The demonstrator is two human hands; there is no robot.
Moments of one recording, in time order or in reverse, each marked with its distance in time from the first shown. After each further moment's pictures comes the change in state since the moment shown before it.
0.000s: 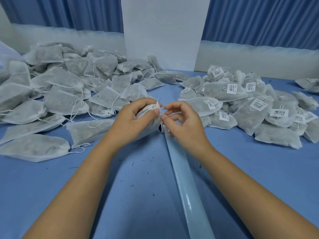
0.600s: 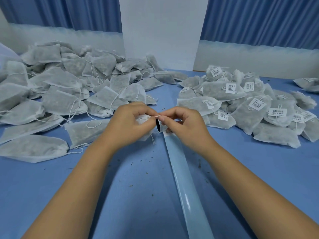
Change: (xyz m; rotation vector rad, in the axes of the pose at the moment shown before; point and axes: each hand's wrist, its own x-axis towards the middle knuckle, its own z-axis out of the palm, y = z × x) left_hand -0.006 0.009 -0.007 0.300 -0.014 0.019; right_hand 0.006 0.002 -0.012 -0.147 -0.122 -0.059
